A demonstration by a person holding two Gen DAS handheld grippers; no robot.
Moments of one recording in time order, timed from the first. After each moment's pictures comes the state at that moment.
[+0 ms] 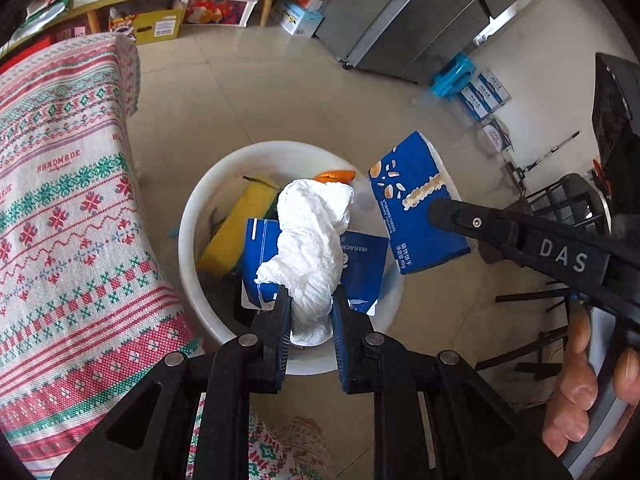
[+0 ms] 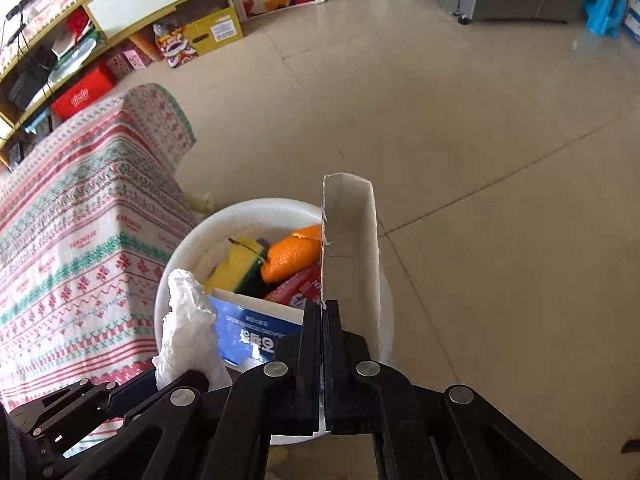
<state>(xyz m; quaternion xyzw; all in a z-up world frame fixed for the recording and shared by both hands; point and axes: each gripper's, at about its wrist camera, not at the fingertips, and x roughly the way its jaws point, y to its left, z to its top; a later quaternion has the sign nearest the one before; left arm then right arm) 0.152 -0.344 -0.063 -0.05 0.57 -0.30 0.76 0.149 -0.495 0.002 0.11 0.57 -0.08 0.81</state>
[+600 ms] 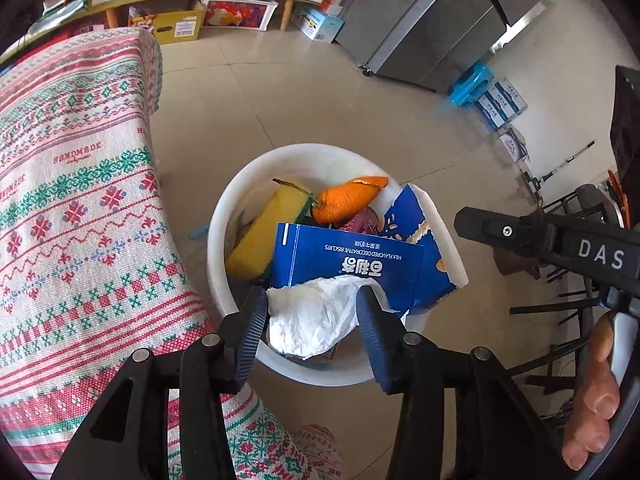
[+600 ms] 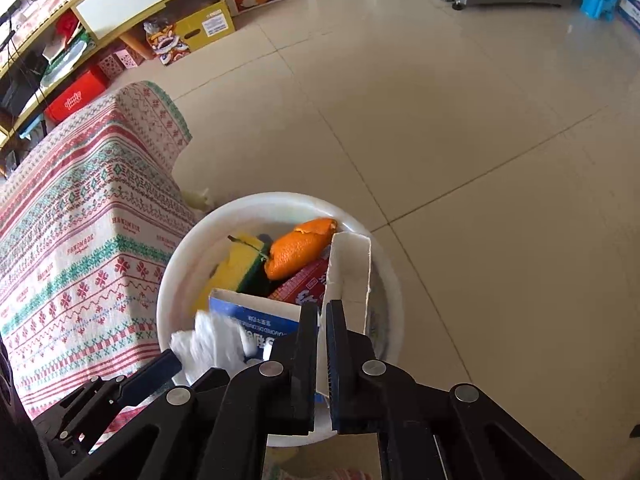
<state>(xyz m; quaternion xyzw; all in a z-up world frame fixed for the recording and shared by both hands) 0.167 -0.336 -0.073 -0.06 0.56 -0.28 0.78 0.153 -0.497 -0.001 0.15 0.57 -0.08 0.80</state>
